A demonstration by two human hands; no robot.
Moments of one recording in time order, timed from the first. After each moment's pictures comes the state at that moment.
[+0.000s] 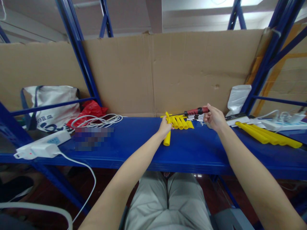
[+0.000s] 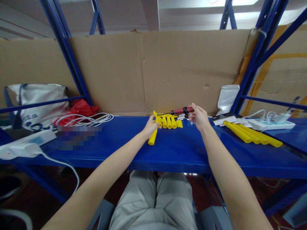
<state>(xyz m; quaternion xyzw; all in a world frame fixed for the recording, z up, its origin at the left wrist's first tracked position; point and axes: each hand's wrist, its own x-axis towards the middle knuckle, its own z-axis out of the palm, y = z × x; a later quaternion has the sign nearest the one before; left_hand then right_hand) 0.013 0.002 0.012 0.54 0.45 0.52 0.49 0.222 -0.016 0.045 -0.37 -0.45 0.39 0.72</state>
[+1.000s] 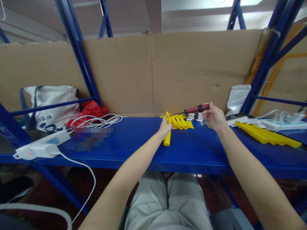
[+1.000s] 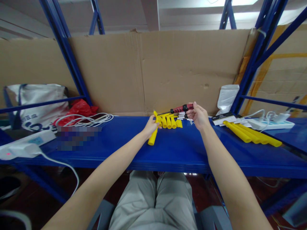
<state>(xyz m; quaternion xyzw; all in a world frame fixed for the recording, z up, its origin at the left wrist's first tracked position) 0.013 0.002 0.011 0.54 0.45 0.52 0.48 0.223 -0.019 0.047 -0.34 -0.46 0.39 0.72</state>
